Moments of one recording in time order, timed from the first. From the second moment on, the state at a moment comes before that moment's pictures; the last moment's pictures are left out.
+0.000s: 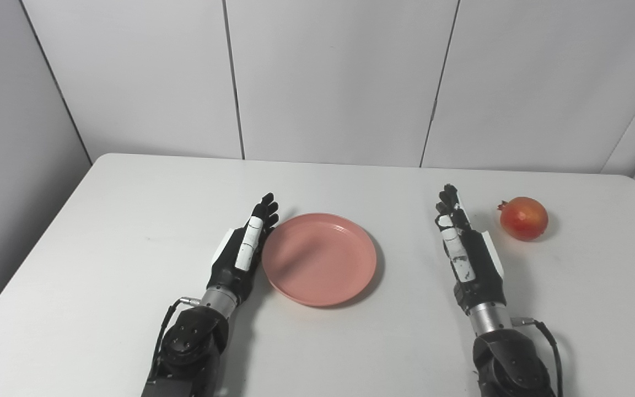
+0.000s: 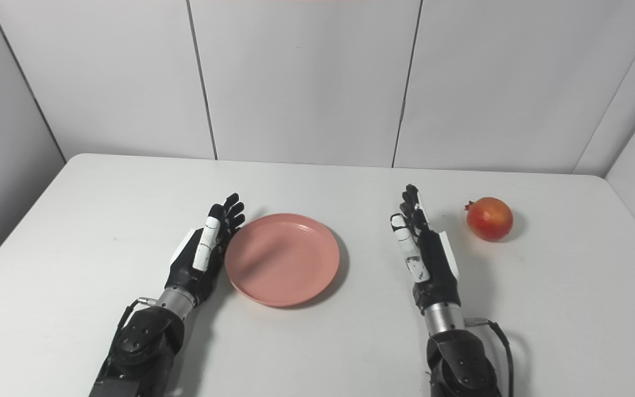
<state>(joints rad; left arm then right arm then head) -0.26 0.03 -0.02 0.15 -0.11 0.13 -0.15 -0.23 -0.01 0.01 0.09 0.02 -0.05 0.06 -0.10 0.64</state>
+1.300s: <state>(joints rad) -0.17 -0.08 -0.06 0.14 -0.06 -0.01 -0.09 -0.22 0.00 0.02 0.06 0.02 -0.04 0.04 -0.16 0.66</state>
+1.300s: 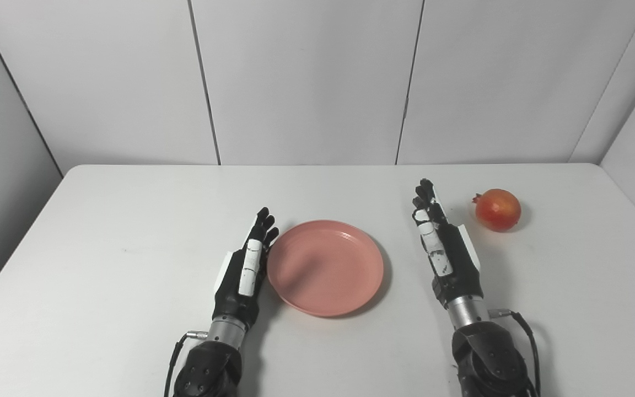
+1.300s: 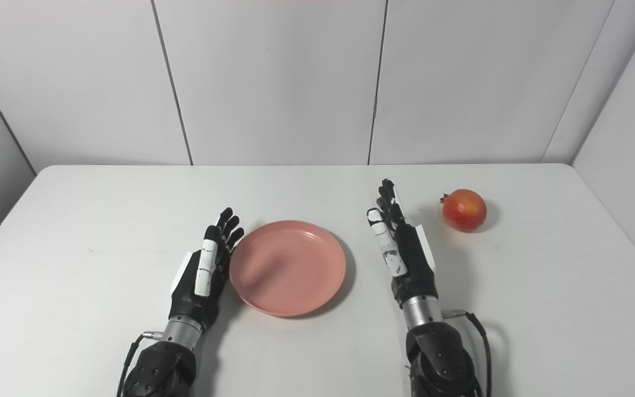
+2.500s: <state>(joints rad) -0.28 -0.07 -0.04 0.27 0.03 -0.07 0.00 -0.24 -0.04 0.00 0.06 0.00 -0.03 0.03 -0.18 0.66</state>
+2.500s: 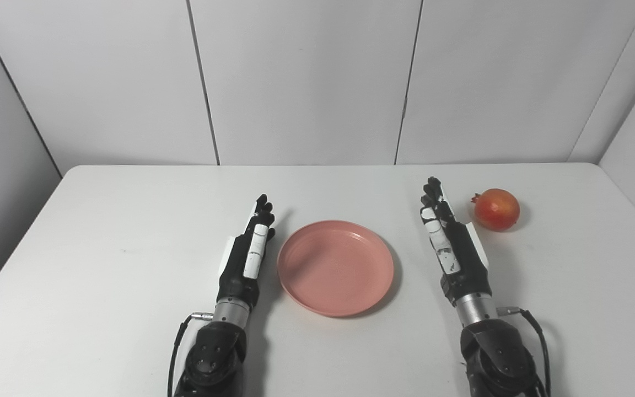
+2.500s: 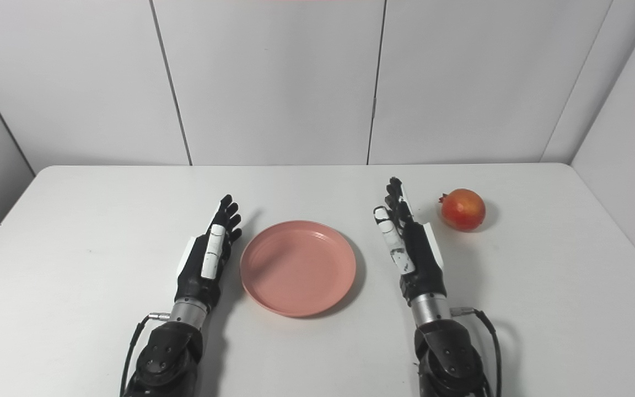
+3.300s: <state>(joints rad) -0.30 -0.06 -0.04 0.30 -0.02 -0.12 -0.05 -0.35 -0.27 -0.08 0.05 -0.37 -0.03 -0.09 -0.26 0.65</state>
